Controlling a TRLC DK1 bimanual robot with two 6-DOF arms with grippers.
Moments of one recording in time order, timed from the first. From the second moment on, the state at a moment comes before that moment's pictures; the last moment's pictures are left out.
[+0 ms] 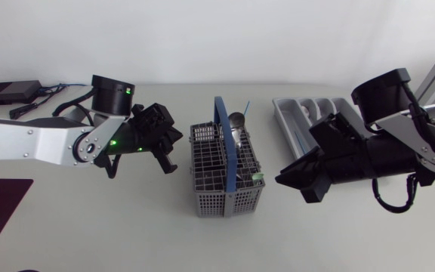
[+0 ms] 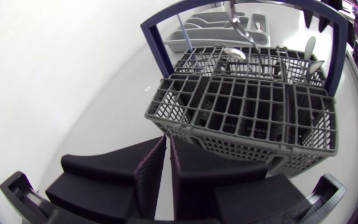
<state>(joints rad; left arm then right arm) -0.40 1.62 0.86 0.13 0.24 0.66 0.28 1.22 0.78 -0.55 -0.50 -0.36</state>
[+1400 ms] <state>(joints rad) -0.56 1.26 0.68 -0.02 0.22 0.73 0.49 1.35 0.86 -0.43 -0.24 -0.82</state>
